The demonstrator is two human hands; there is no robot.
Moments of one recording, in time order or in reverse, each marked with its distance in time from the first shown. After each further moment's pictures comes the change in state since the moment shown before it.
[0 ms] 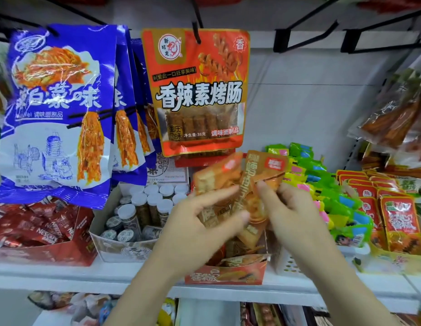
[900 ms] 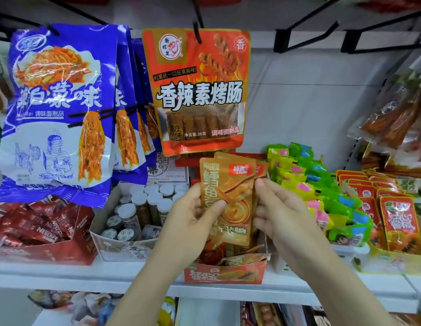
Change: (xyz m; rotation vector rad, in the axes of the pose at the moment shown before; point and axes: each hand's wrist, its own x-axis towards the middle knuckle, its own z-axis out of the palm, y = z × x) left_hand 0.010 -0.028 0.007 -0.210 0.055 -0.048; right_hand 0.000 0.003 0.007 0.506 -0.288 0.194
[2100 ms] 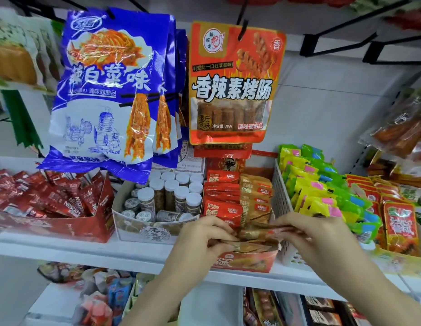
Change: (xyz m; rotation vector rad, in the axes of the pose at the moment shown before) left_hand -0.040 -0.045 -0.015 0.377 -0.087 0.014; right_hand -0.042 0.004 -0.034 -1.286 -0.034 -0.474
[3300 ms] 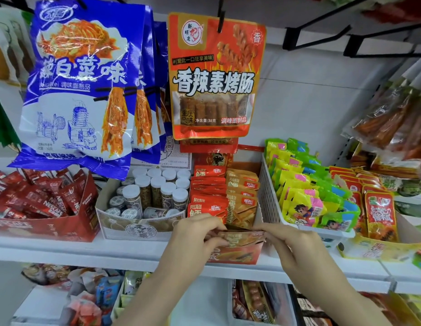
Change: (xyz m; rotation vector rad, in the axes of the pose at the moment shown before) left_hand 0.001 0.007 0.014 0.117 0.057 0.107; right_hand -0.025 0.003 0.021 0.122 -0.141 0.167
